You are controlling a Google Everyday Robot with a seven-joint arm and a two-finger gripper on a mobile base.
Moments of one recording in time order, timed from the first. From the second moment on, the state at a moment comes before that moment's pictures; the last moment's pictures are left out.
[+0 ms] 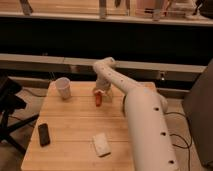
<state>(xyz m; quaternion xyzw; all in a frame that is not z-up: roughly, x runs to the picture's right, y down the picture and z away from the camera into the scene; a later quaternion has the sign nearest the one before) 0.000 0.048 0.985 -0.28 -0.20 -0.46 0.82</state>
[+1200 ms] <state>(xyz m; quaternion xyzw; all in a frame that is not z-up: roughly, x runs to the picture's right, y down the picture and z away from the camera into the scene) 0.002 0.051 0.986 -0.28 -0.20 -0.46 0.81</state>
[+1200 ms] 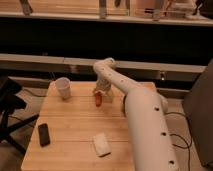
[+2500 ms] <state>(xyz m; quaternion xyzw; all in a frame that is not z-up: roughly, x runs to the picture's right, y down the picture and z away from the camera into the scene) 0.008 0.053 0.988 -0.29 -0.20 -0.47 0.81</state>
